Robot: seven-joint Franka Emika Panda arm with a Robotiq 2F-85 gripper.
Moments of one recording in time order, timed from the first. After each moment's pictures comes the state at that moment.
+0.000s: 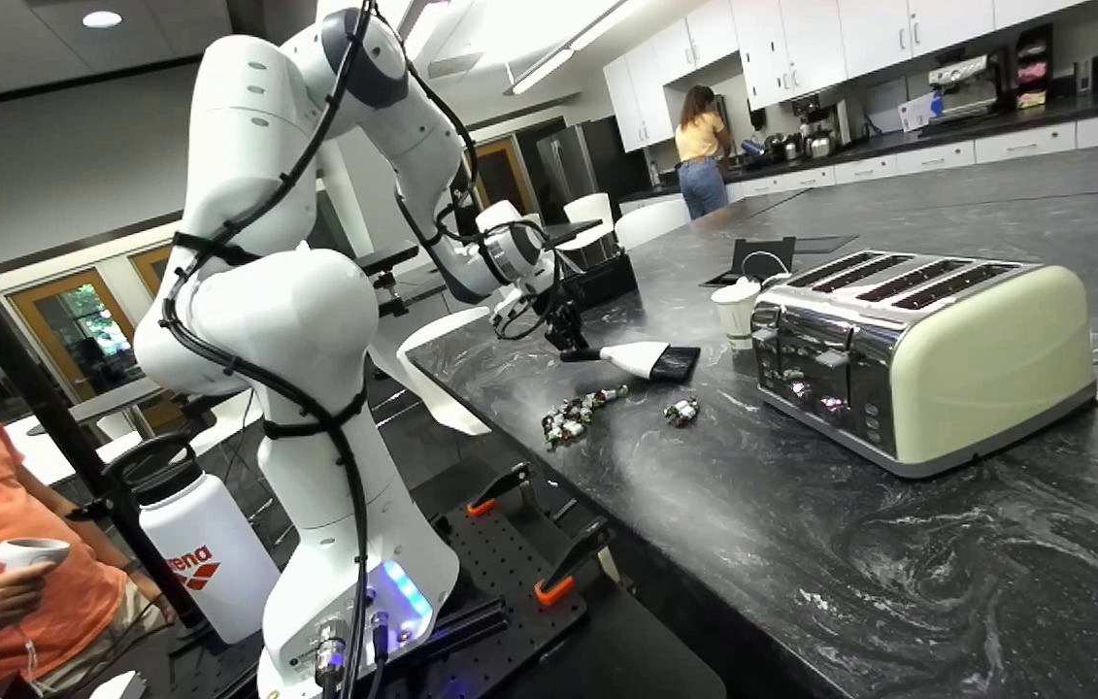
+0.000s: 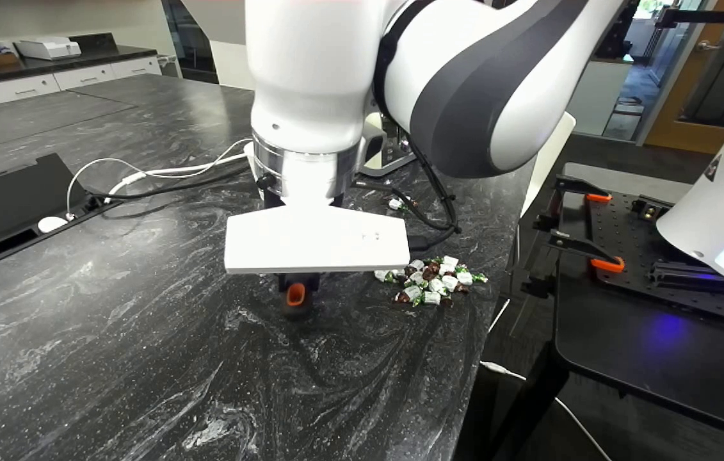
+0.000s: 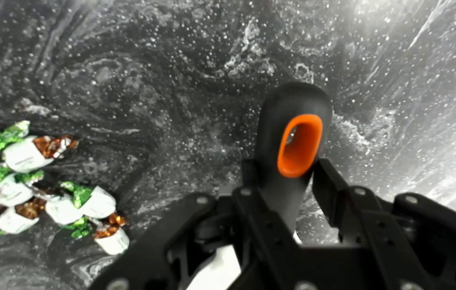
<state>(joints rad) 0.71 0.55 -0.08 -2.05 -0.37 2.73 1.90</state>
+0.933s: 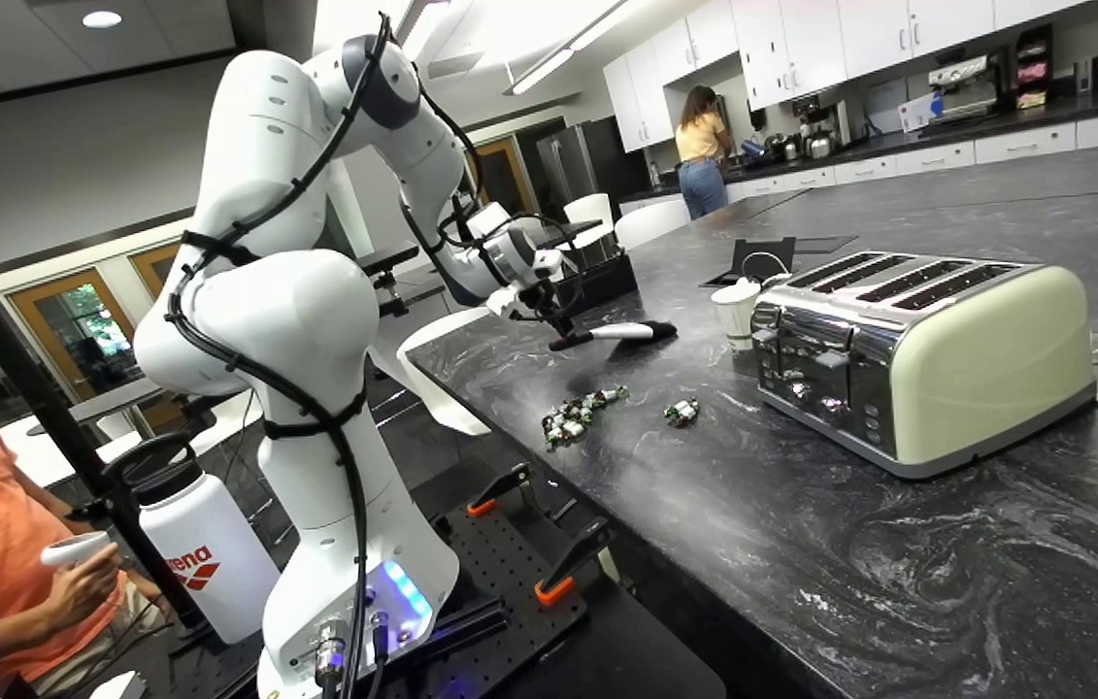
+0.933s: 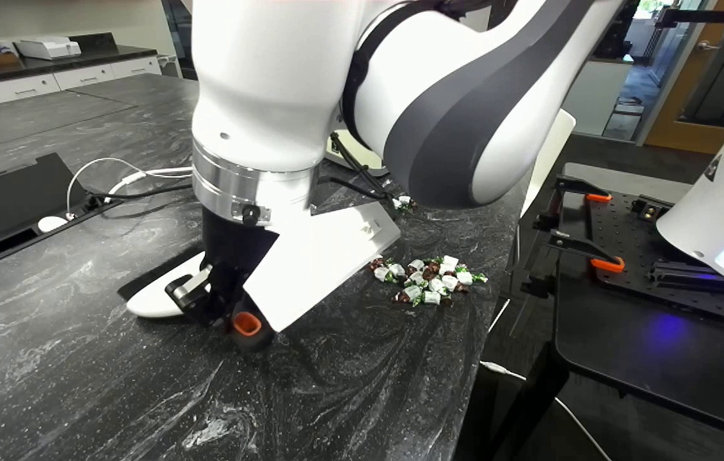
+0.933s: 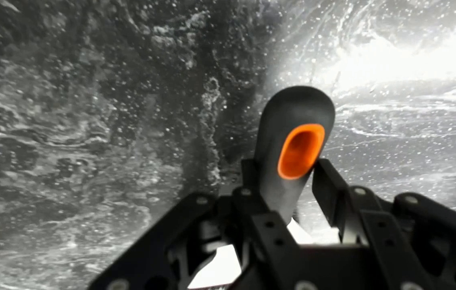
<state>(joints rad) 0.72 0.64 -0.03 -1.91 -0.43 2.84 1.24</state>
